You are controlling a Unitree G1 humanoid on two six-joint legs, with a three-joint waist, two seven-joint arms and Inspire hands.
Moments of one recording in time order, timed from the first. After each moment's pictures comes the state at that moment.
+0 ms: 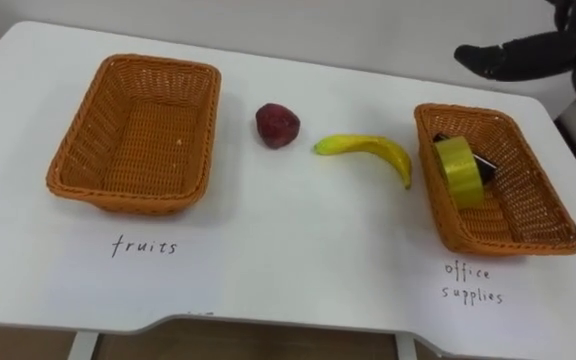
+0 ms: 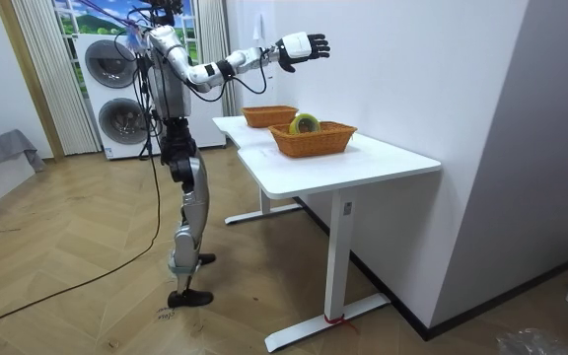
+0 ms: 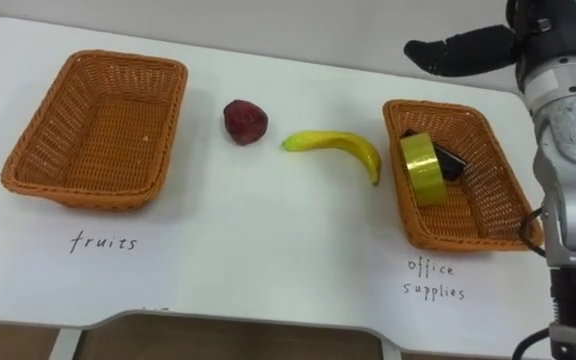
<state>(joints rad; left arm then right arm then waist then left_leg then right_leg) 0.25 0.22 0.16 0.95 0.23 0.15 0.25 -0.43 -0.55 -0.17 0.07 0.11 0.19 0.07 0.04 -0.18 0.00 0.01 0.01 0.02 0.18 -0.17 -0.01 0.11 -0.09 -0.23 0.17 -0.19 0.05</state>
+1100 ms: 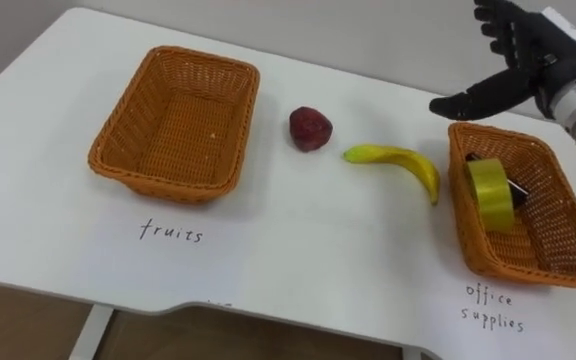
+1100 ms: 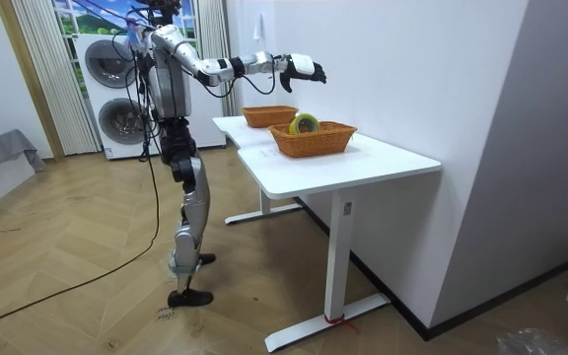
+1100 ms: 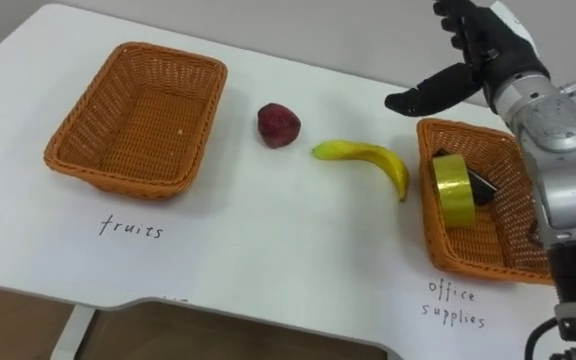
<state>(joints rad) 0.24 0.24 0.17 0.93 0.25 0.18 0.15 -0.50 -0.63 -0.02 0.27 0.03 0.24 0.25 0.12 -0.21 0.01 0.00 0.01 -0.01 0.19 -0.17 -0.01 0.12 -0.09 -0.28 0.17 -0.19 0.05</state>
